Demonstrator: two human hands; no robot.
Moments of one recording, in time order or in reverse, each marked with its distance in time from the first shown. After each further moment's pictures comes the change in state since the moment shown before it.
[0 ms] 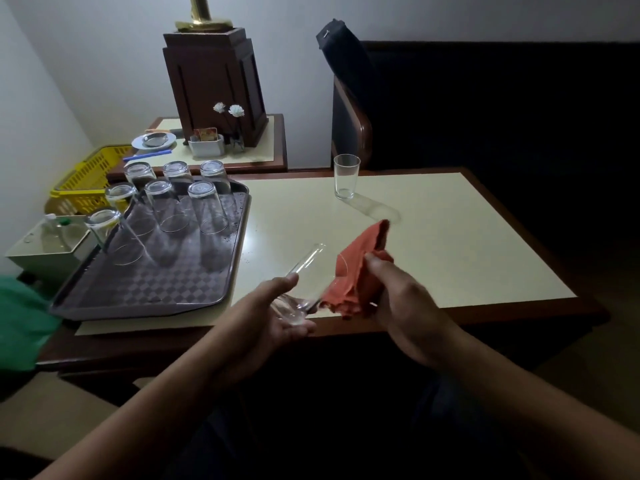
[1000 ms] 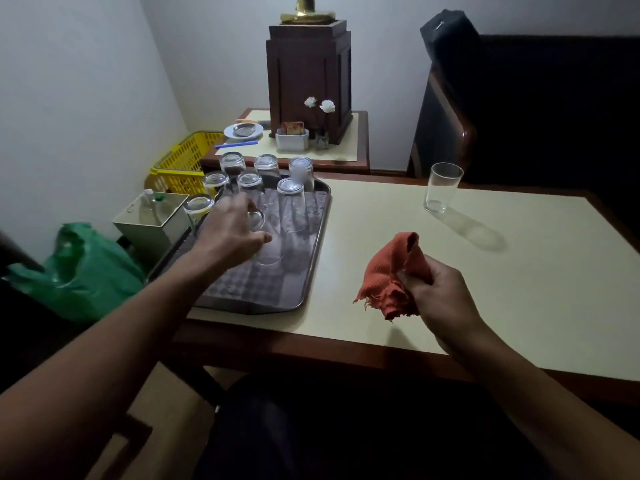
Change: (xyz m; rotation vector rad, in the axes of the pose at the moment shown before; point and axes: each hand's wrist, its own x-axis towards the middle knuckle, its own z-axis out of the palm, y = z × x) left_hand 0.067 0.122 -0.168 1.415 0.745 0.441; right_hand 0.099 0.023 0.050 -0.378 0.038 -0.206
